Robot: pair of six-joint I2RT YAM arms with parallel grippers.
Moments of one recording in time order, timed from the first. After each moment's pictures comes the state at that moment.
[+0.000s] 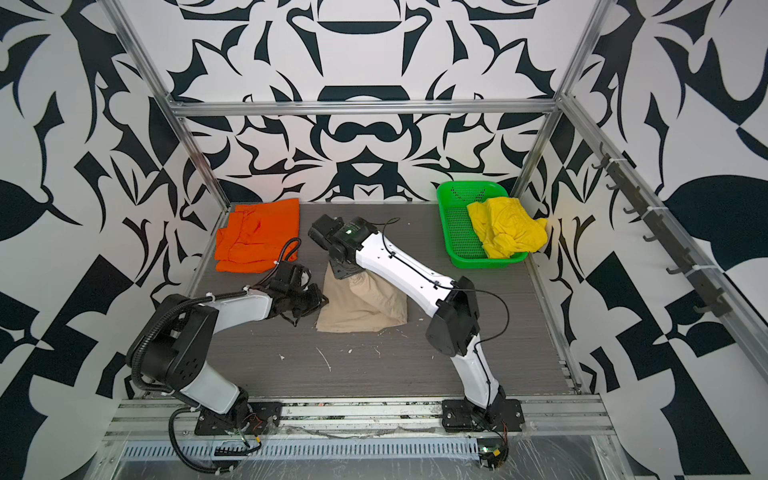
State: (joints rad) left arm -0.41 1.61 0.70 -0.08 0.32 -0.76; right arm 0.90 2.11 2.17 -1.31 0.32 0.50
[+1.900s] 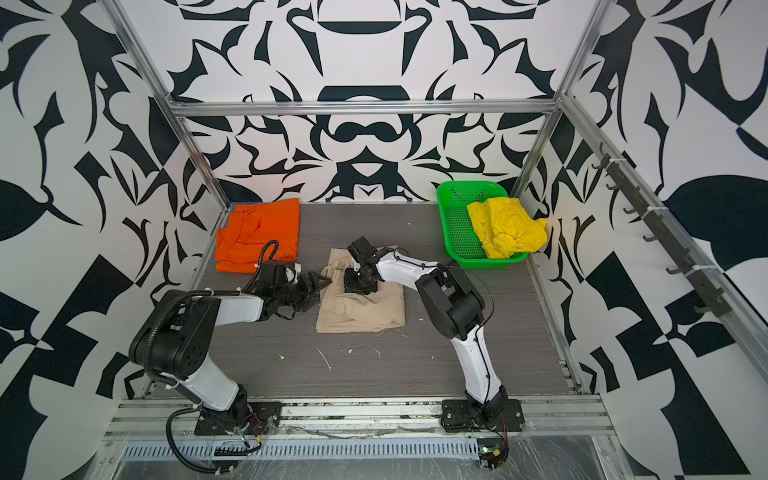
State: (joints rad) left arm -0.27 1.68 0.61 0.33 0.59 -1.03; right arm 0.69 2.13 1.51 -0.48 -0.30 0.69
